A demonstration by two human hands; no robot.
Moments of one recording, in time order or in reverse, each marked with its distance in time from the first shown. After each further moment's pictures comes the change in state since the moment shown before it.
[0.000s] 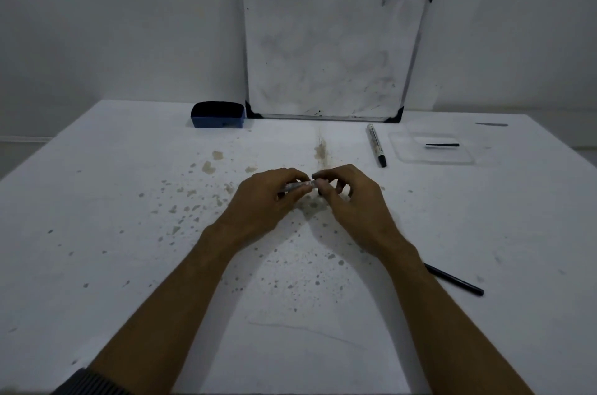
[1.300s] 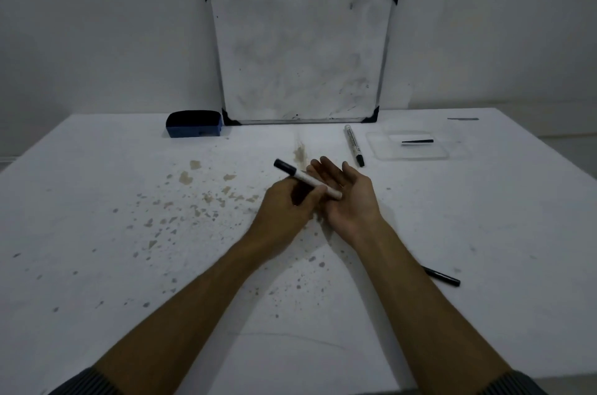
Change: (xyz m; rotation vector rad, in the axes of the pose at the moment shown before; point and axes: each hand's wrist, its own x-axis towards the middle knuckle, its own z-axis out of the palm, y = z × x) left_hand 0.008 0.068 0.041 -0.688 0.064 -0.262; right_hand 0.021 0.003 -0.007 1.623 0.136 0.774
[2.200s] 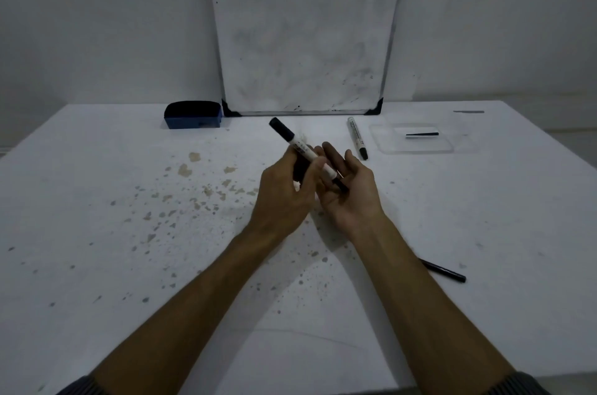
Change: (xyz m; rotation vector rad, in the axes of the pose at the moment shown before) left_hand 0.006 0.014 -0.004 0.120 0.147 0.261; right_hand -0.006 0.006 0.009 0.005 0.023 -0.036
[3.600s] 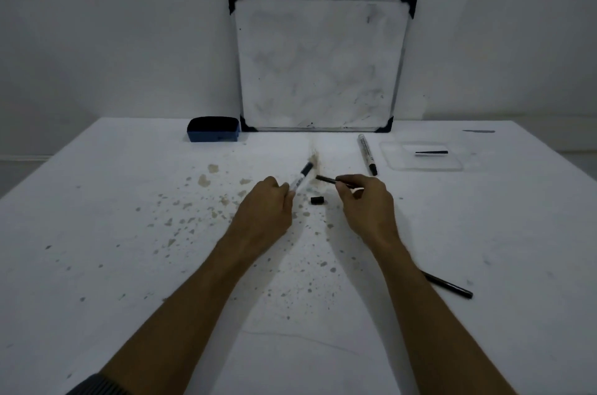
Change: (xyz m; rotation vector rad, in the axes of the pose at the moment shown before) left_hand 0.001 -0.055 -0.041 0.844 -0.235 -0.064; right_hand 0.005 -0.009 -0.027 -1.501 0.233 -0.671
